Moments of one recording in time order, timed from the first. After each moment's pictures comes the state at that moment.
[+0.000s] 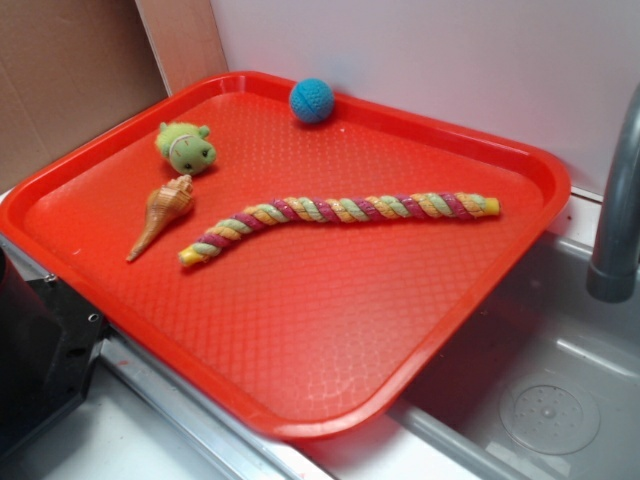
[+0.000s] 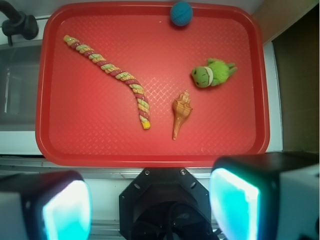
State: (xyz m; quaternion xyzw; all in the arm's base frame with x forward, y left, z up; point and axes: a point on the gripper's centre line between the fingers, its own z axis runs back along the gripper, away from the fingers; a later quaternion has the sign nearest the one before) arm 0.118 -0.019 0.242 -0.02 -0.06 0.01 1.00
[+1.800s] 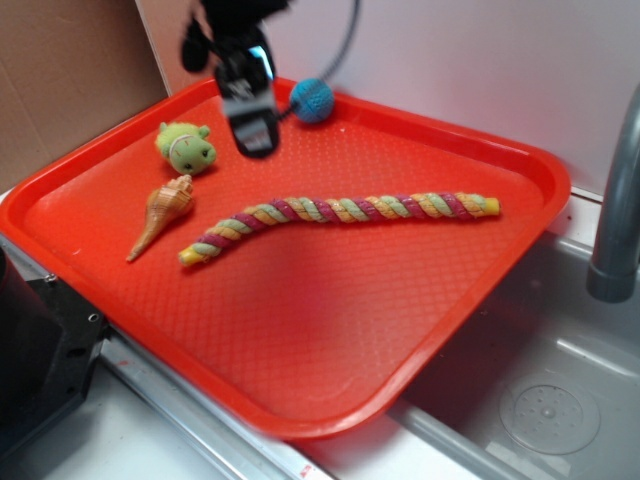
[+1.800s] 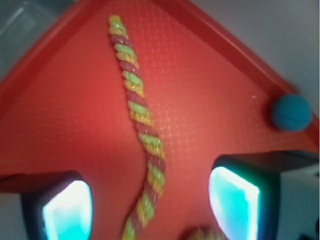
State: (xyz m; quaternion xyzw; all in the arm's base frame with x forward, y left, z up) arm 0.232 -0.054 0.102 0.01 -0.05 -0.32 0.95
